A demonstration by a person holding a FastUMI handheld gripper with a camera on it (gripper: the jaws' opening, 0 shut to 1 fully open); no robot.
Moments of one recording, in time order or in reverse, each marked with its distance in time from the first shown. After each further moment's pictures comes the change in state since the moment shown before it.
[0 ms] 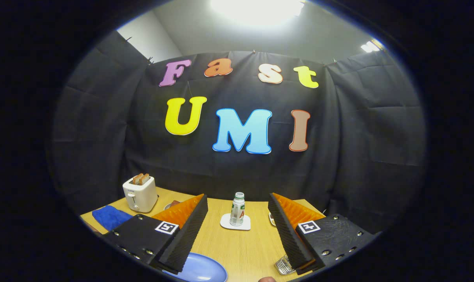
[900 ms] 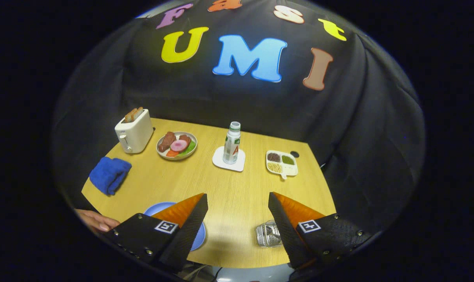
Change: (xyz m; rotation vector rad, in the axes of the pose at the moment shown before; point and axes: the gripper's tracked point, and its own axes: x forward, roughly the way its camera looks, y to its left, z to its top) arm 0.009 -0.045 -0.068 -0.124 0.589 0.045
